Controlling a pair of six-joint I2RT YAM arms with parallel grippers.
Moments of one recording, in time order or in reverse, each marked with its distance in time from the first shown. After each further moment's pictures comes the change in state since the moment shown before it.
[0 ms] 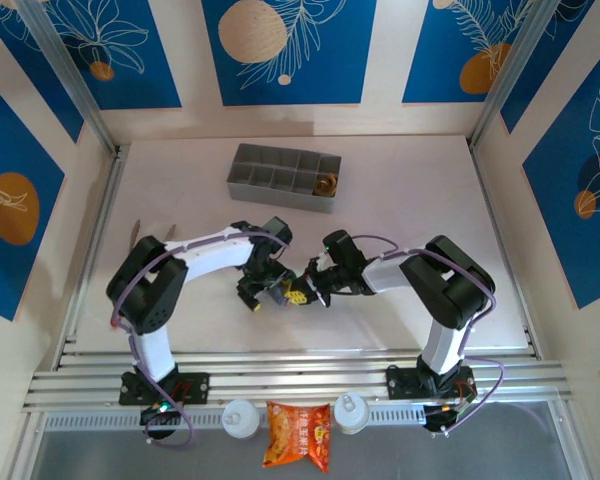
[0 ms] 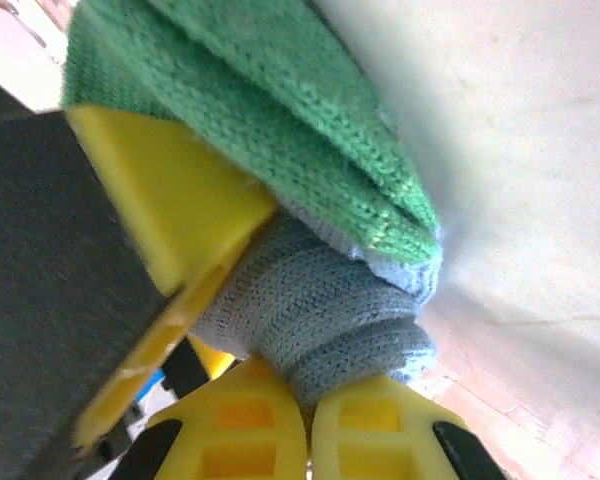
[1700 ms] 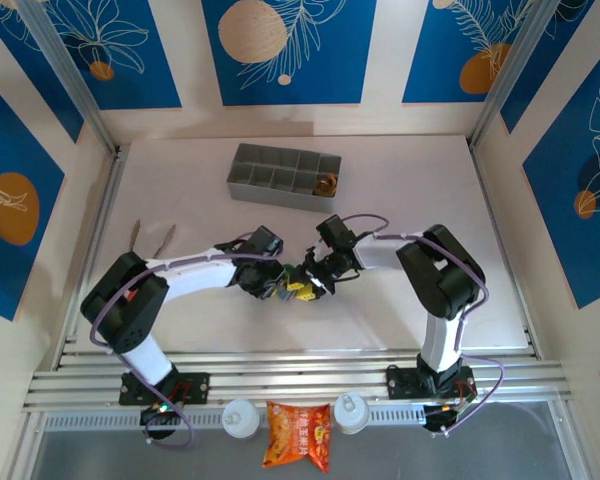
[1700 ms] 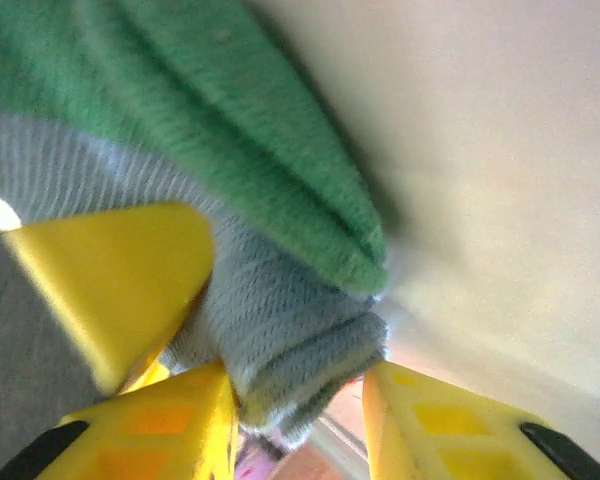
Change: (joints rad) left arm -0.028 -0.087 -0.191 0.367 -0.021 -0.039; right arm -0.006 0.006 0.233 -0.540 0.117 -0.460
